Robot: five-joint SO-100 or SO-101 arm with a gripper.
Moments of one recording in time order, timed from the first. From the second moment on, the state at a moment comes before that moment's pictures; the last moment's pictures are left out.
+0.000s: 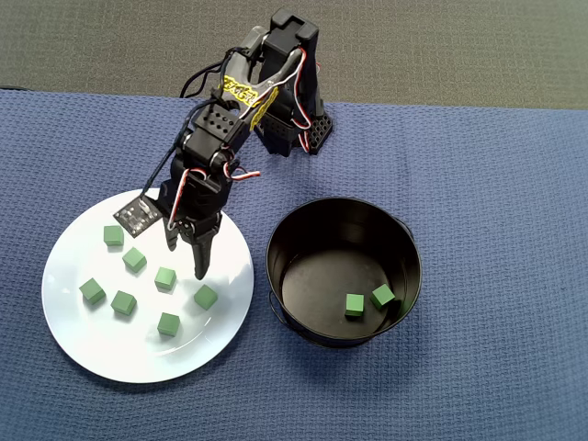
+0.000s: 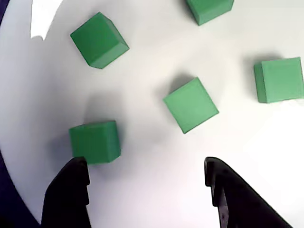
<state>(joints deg) 32.3 90.7 104.3 46.7 -80.5</state>
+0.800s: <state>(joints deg) 26.7 84.2 101.0 47.5 -83.4</state>
